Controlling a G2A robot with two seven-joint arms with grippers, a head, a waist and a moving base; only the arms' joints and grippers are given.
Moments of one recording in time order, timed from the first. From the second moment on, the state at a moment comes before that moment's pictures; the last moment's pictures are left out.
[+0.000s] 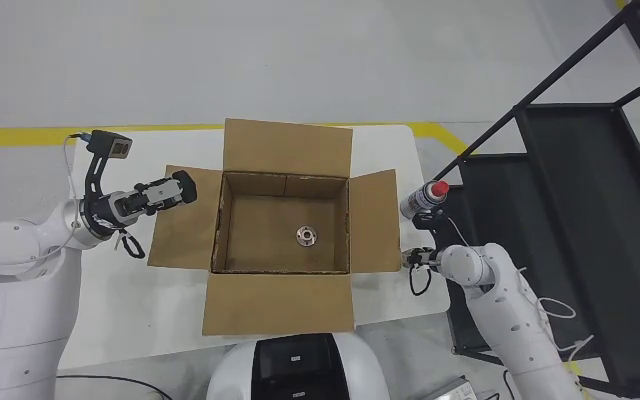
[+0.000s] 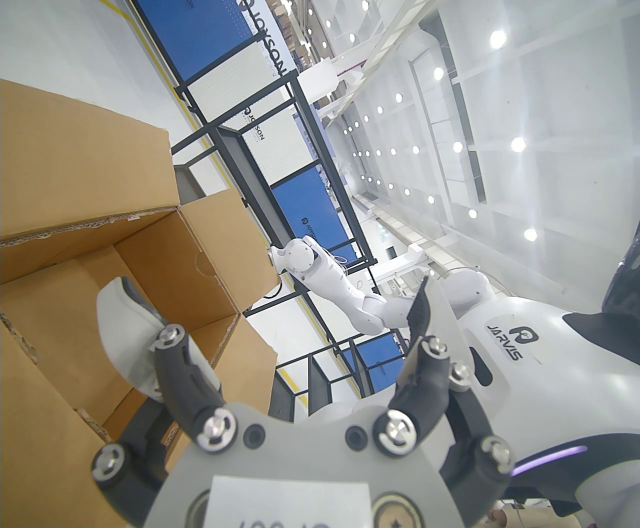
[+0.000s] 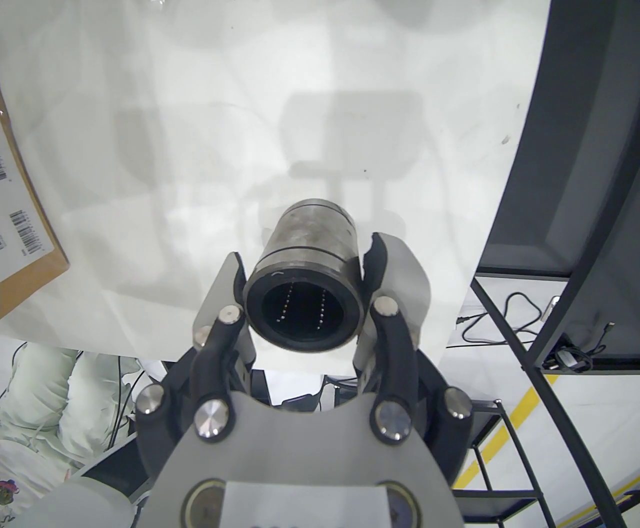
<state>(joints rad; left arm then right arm) 1.17 -1.03 -1.56 -1.57 -0.48 -0.38 -1.26 -1.48 -1.10 1.47 -1.53 -0.88 0.05 1.02</state>
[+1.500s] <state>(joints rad) 1.17 -1.03 -1.56 -1.57 -0.48 -0.38 -1.26 -1.44 -1.02 1.63 -2.30 -0.57 -0.05 1.34</state>
